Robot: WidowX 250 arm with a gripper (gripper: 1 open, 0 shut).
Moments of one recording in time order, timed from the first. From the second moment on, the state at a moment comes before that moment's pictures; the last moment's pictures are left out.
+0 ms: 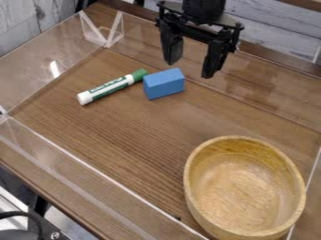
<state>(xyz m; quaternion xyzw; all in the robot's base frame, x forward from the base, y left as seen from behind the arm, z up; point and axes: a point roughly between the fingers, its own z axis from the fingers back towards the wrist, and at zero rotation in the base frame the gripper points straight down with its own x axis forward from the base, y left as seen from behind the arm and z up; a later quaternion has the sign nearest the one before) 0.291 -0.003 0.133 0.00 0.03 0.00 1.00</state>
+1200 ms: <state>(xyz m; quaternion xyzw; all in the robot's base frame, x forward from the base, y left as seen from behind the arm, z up) 0.308 0.036 0.077 0.00 0.06 -0.21 0.97</state>
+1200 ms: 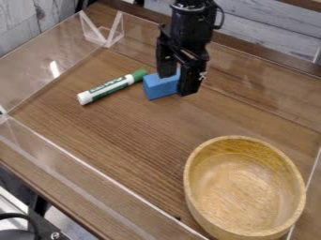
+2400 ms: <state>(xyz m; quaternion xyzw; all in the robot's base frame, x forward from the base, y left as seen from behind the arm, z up) 0.322 0.045 0.065 -0.01 0.06 -0.20 0.98</state>
